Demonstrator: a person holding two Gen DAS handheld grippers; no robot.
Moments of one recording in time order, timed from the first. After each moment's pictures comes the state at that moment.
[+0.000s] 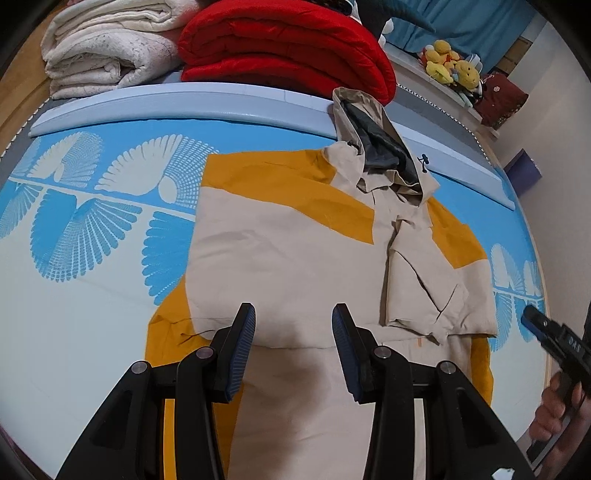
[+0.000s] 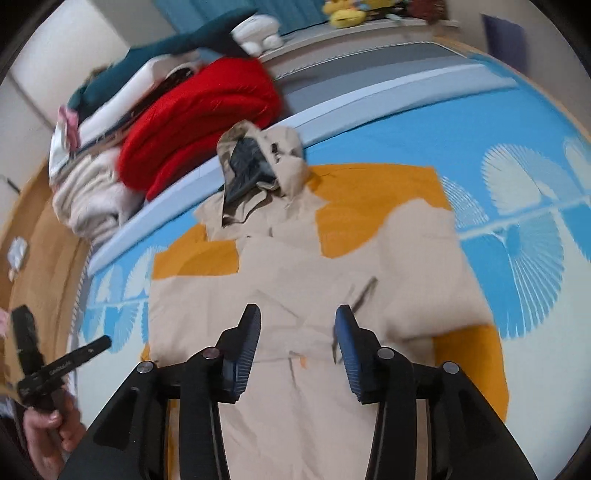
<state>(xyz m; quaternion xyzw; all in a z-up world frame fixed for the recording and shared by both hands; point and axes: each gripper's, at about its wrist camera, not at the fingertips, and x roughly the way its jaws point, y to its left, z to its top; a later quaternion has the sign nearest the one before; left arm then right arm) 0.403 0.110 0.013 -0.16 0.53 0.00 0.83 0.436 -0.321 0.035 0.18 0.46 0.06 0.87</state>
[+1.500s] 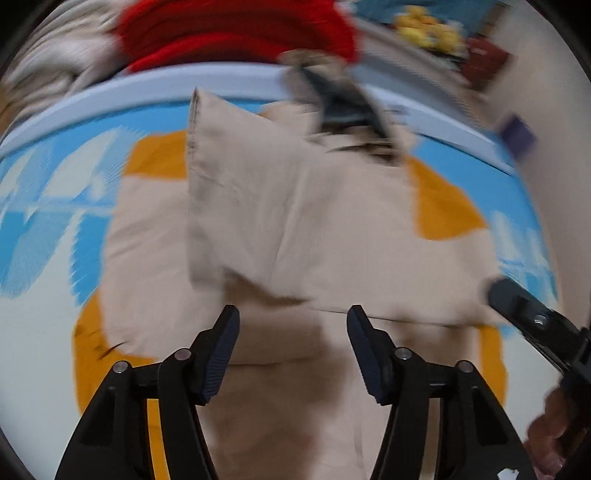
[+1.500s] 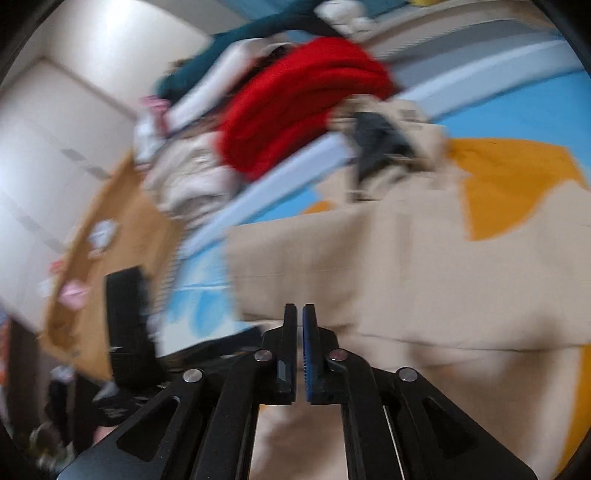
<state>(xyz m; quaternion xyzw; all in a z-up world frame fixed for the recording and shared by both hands) 0.438 0.040 -0.045 -0.13 0.56 -0.01 0.82 0.463 -0.242 -0.003 0.24 0.43 0.23 0.84</state>
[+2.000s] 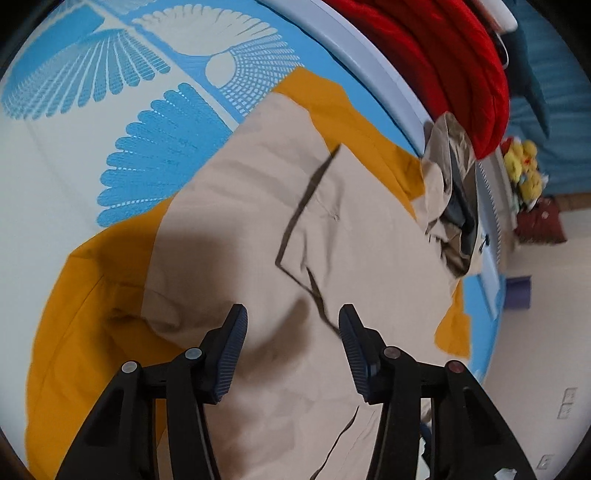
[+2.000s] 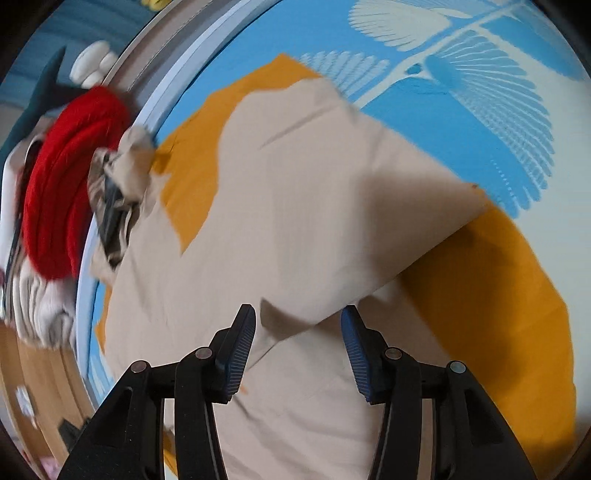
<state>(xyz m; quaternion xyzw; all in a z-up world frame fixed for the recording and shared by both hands) 0.430 0.169 -0.106 -0.43 0.53 0.07 0.72 0.465 -0.371 -0.090 0.37 0.53 -0.11 0.75</state>
